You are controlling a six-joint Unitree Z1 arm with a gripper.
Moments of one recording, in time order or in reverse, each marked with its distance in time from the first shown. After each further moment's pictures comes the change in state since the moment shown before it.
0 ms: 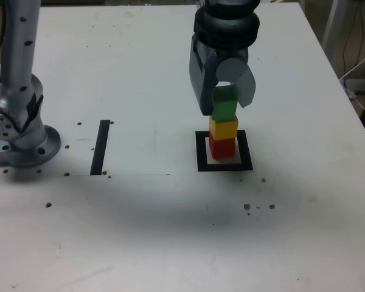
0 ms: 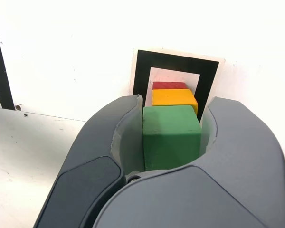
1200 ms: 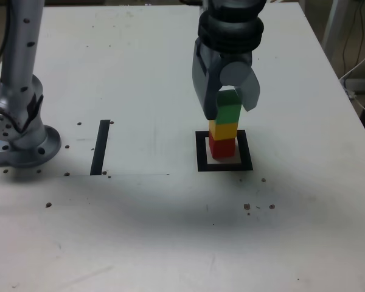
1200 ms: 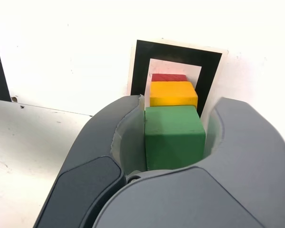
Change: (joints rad) arm 0.000 0.025 -0.023 0.007 -0.032 -0.006
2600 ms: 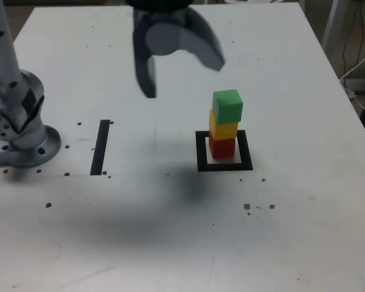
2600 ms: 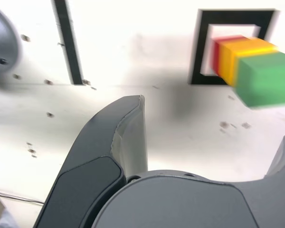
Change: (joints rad) arm -0.052 -0.312 0.197 0.092 -0.057 0.087
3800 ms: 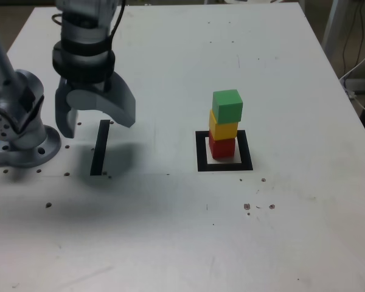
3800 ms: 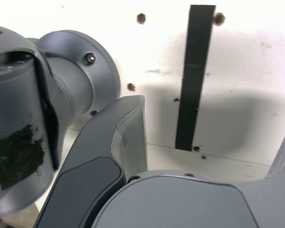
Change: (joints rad) arm 0.009 -0.169 0.665 -0.292 0.014 0.003
